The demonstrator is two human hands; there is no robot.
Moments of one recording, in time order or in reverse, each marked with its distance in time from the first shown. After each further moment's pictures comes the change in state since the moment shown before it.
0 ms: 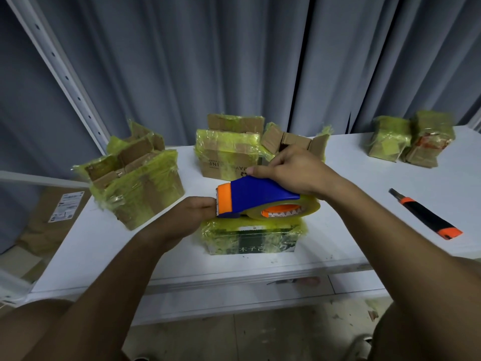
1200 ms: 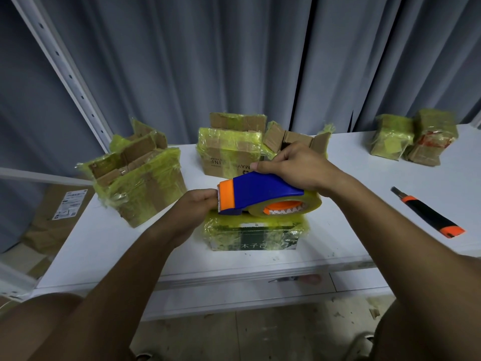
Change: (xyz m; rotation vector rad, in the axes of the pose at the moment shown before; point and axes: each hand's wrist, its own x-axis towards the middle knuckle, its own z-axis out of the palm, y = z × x) left_hand 0.004 0.002 0.009 -0.103 0.140 0.040; right_hand -0.001 0.000 -0.004 0.065 -0.025 0.031
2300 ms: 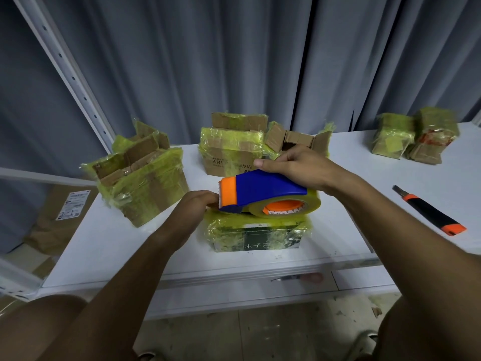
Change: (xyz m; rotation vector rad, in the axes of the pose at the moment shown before) left_hand 0.000 -0.011 -0.008 0.142 0.112 0.033; right_hand 0.000 0.007 0.000 0.093 -0.083 -0.024
